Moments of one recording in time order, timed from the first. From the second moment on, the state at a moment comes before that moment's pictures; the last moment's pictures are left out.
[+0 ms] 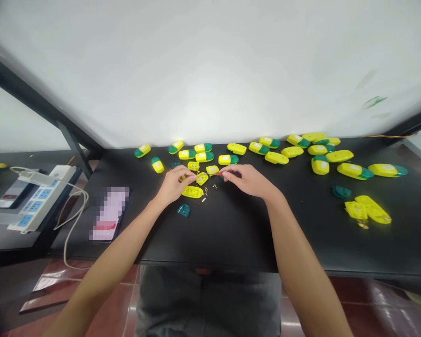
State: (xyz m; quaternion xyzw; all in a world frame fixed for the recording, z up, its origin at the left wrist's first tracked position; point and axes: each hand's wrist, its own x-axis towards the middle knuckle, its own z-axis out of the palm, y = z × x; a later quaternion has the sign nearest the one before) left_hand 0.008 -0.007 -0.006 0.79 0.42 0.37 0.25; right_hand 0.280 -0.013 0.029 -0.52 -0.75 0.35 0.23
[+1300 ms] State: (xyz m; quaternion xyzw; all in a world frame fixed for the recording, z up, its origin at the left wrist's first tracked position) left_hand -0.034 0.014 0.009 0.78 0.53 0.29 0.19; right_hand 0.287 -0.007 0.020 -0.53 -0.70 0.41 0.24
